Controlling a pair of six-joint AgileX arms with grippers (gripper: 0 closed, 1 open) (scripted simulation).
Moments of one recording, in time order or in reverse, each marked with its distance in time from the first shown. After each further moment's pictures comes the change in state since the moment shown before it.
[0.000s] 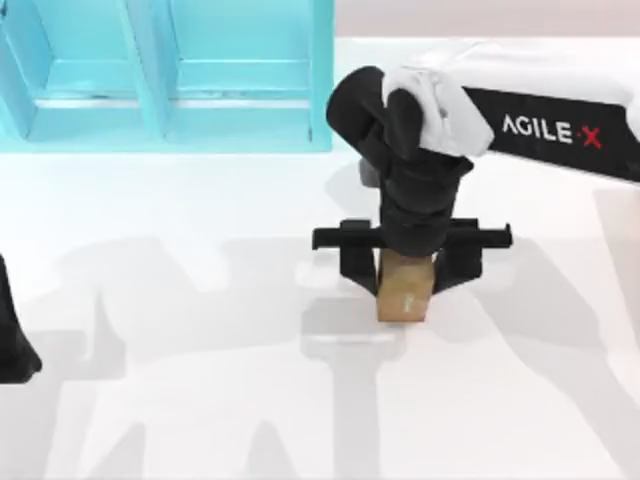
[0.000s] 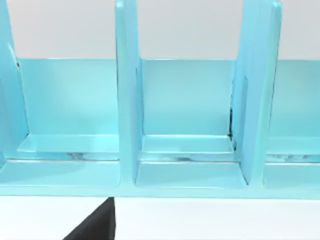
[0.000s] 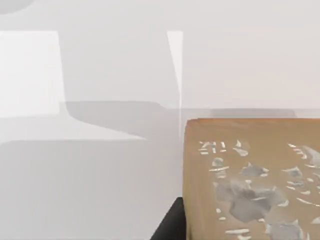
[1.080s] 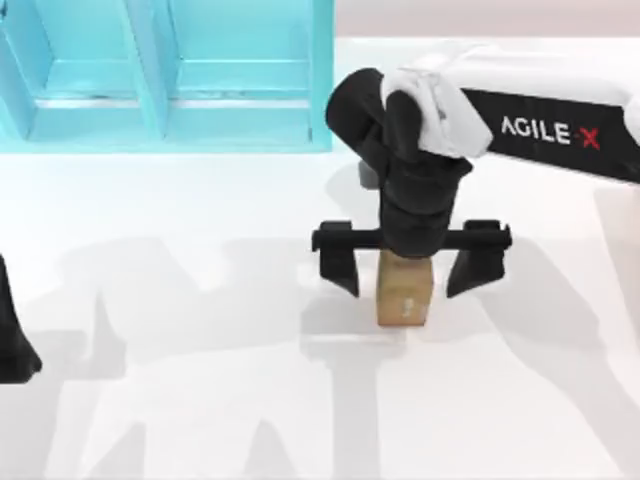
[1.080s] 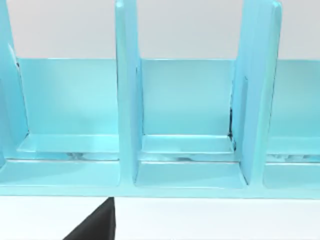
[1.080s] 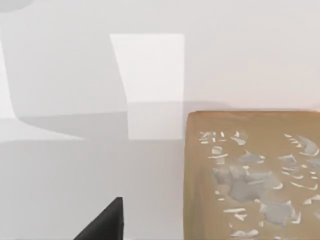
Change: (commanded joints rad) left arm 0.000 0.000 0.000 0.000 0.000 0.000; right arm 0.000 0.000 0.000 0.000 0.000 0.000
